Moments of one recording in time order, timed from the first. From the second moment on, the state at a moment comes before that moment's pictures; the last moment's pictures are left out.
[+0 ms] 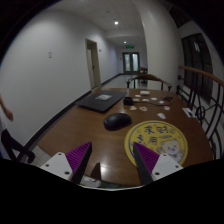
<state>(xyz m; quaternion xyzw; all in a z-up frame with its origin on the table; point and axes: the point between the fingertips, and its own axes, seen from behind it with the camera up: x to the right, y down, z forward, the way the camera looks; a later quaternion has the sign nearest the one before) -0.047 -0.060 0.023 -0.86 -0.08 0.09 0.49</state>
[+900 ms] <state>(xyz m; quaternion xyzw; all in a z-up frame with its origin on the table) -0.080 0.116 -0.020 -0.91 -0.04 0.04 0.41</state>
